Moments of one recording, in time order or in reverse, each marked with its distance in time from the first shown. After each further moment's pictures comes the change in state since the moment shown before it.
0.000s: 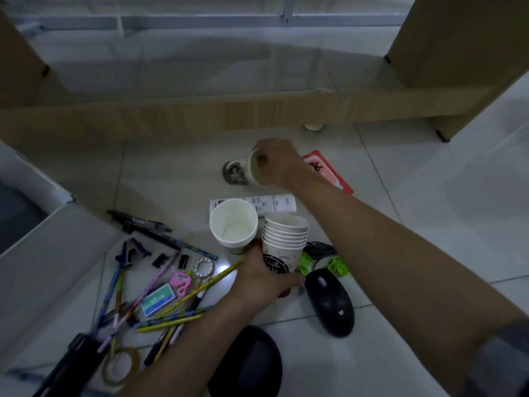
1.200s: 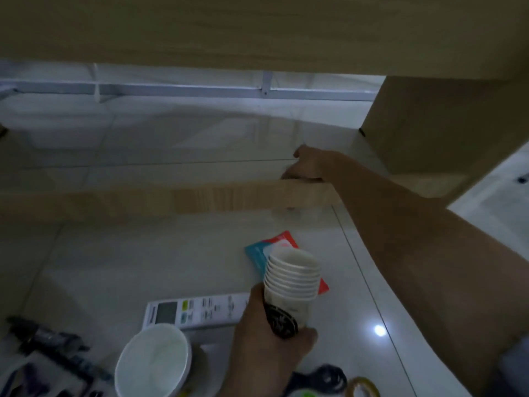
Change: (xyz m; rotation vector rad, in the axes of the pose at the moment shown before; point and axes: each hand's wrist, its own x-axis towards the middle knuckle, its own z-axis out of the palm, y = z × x) left_hand 0.066 0.079 0.062 0.021 0.045 0.142; right_hand 0.111 0.097 -0.153 -0.159 -0.226 0.358
